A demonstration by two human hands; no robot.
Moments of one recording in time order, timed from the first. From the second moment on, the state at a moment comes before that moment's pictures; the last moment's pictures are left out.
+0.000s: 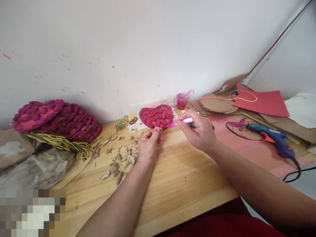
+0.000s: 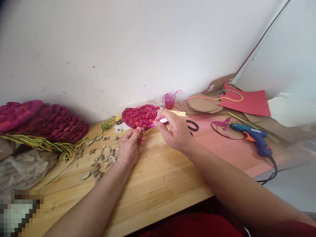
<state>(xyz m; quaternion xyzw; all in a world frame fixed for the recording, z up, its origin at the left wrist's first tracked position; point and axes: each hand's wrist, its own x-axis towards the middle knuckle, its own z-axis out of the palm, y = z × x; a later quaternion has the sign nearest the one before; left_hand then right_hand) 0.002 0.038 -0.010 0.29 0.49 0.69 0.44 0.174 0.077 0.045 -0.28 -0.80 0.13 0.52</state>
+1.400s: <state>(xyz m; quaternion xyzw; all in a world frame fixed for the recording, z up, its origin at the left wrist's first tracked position) 0.003 0.036 -0.008 0.34 0.52 0.66 0.42 0.174 0.077 0.043 -0.29 -0.79 0.11 0.54</state>
